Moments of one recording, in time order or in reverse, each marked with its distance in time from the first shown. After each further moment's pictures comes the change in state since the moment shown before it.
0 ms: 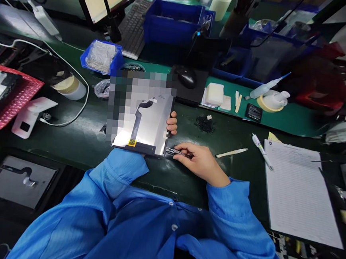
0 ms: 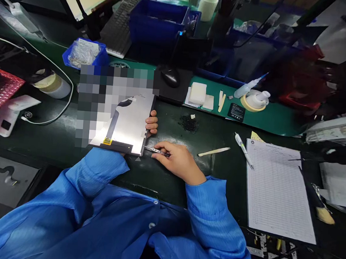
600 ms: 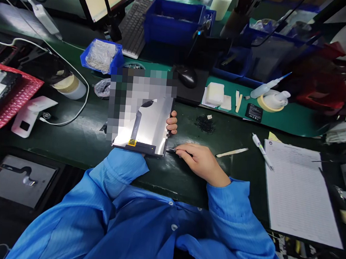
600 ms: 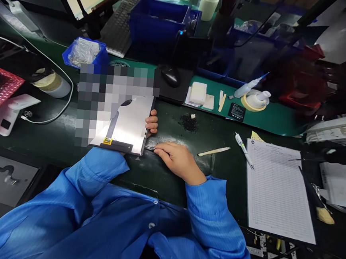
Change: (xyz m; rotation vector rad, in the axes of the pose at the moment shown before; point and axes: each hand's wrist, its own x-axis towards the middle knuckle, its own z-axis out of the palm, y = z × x) left_hand 0.005 0.000 -0.009 0.095 -0.085 0.015; right_hand 0.000 0.000 -0.001 -0.046 -0.014 -0.077
